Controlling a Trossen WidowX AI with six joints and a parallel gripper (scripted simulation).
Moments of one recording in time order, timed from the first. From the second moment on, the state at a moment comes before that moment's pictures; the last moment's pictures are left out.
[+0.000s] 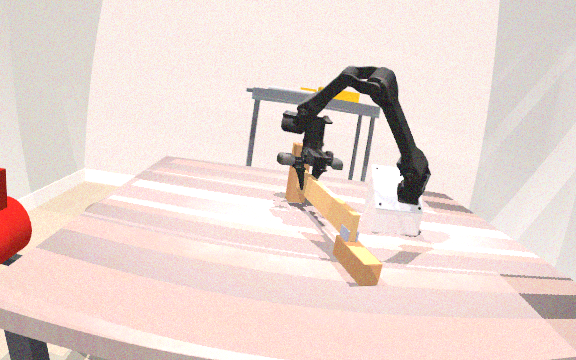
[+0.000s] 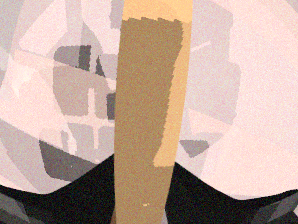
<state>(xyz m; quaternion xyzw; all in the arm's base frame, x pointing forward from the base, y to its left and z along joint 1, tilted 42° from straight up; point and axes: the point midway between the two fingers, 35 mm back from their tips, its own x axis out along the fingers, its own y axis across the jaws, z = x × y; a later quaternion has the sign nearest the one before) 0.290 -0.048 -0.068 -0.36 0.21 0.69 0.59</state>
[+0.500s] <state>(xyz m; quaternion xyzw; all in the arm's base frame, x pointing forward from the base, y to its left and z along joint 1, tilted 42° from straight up) 0.290 -0.048 -0.068 -0.36 0.22 0.69 0.59</state>
